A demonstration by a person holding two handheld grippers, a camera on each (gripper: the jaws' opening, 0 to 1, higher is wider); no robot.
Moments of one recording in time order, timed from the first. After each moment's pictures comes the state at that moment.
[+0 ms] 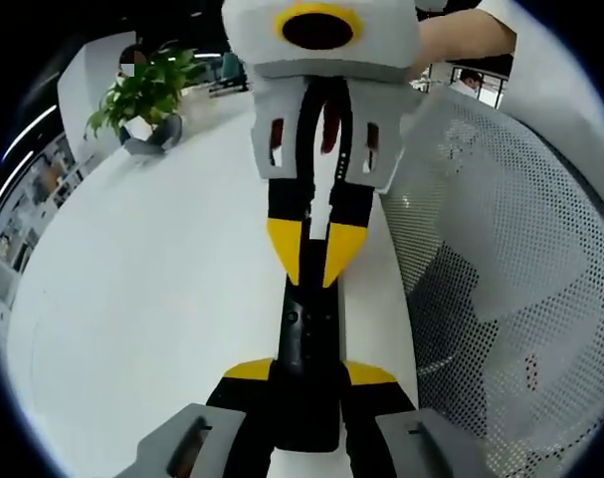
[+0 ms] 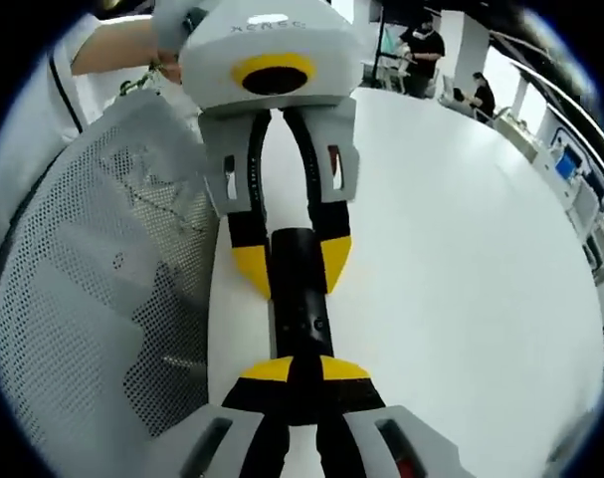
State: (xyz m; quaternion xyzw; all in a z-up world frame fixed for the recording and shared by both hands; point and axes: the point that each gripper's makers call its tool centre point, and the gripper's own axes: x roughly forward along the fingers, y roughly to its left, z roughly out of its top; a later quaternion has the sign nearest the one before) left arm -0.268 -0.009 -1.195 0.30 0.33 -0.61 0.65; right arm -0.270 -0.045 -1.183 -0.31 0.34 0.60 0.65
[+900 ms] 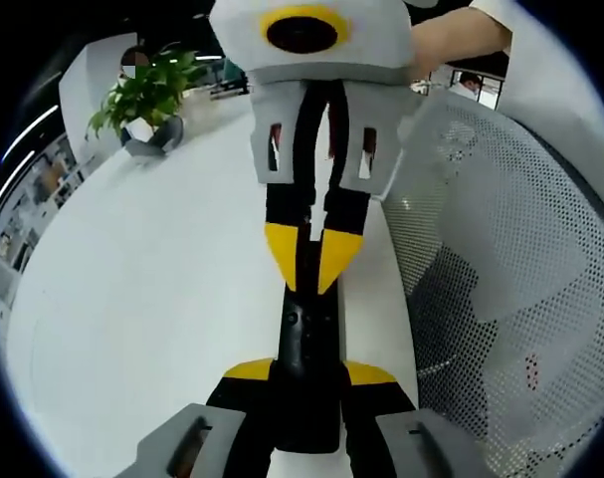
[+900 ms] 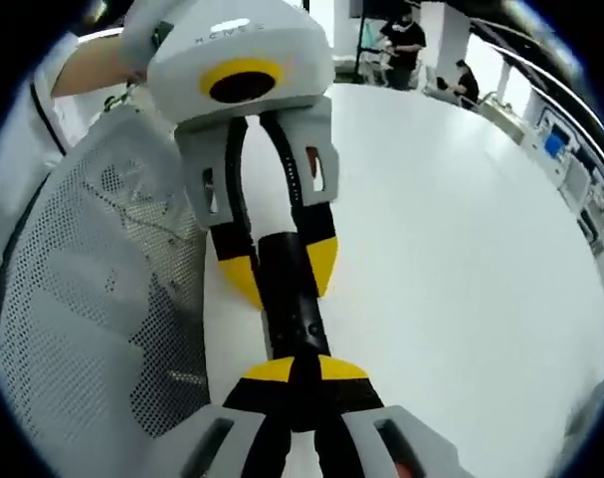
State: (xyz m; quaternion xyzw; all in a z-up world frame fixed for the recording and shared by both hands) left arm -0.268 -0.009 -1.195 0.30 0.33 -0.61 0.65; right arm -0.265 -0.040 -1.184 -0.28 0.37 0.56 0.68
